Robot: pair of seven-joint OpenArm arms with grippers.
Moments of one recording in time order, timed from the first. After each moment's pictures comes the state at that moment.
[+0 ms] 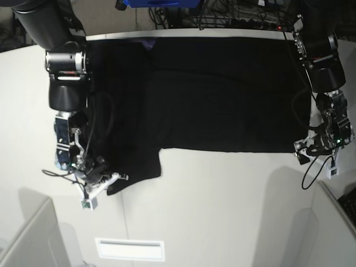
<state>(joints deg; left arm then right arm) -20.3 -25.4 -17.4 56.0 -19.8 -8.8 49.4 29.2 7.2 1.6 53.0 15.6 11.7 -38.2</state>
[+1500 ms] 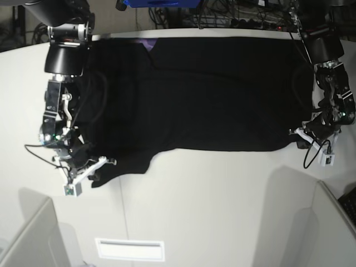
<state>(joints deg) -5.5 -24.9 -22.8 76.0 -29.8 -23.4 53.5 14.3 7.6 8.2 81.8 15.6 11.9 -47.3</state>
